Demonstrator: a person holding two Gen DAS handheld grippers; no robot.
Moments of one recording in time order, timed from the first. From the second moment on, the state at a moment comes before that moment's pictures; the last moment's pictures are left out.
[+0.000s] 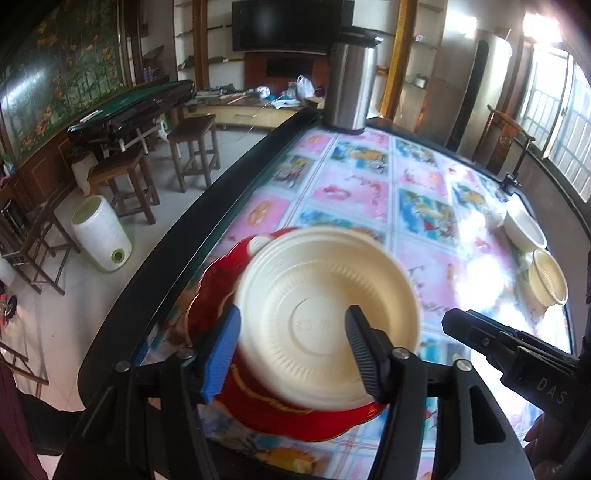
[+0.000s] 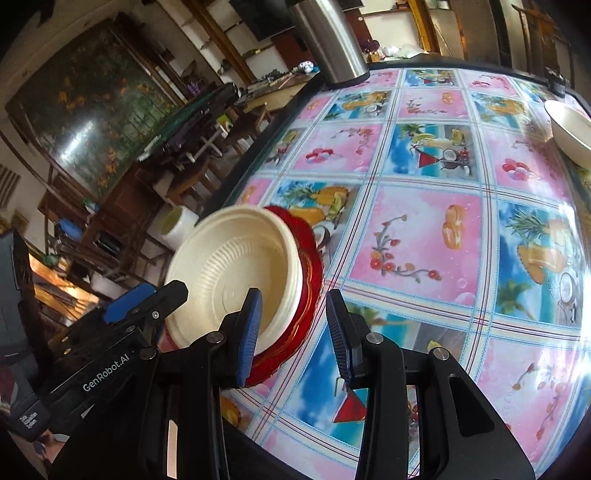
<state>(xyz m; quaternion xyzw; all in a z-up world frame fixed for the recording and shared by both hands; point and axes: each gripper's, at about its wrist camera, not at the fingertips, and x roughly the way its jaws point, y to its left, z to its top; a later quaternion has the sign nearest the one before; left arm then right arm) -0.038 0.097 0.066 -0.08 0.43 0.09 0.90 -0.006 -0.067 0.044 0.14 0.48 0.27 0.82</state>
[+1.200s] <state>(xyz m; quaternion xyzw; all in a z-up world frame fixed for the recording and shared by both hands) 0.091 -0.140 0.016 0.04 0.49 -0.03 0.87 0.045 -0.288 0.011 0.23 0.48 0.08 0.84</state>
